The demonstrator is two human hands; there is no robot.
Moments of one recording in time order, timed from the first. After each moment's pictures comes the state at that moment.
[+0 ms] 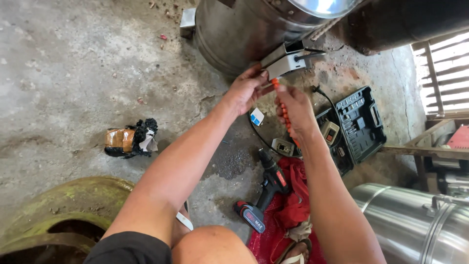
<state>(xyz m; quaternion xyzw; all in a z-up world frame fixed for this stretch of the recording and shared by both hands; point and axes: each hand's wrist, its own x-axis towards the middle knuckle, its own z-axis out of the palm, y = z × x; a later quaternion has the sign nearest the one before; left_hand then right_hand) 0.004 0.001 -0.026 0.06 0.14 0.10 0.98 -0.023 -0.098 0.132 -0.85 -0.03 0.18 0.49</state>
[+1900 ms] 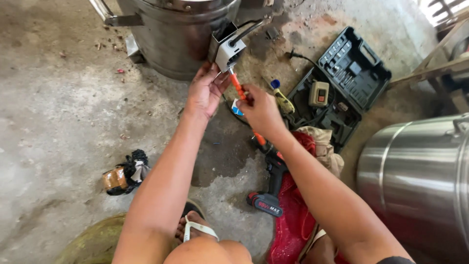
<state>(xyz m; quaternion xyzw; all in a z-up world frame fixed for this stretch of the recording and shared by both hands) 0.000 0.015 -0.025 0.09 0.11 0.07 0.99 -0.046 -0.141 0.112 -0.94 -0.16 0.05 0.30</state>
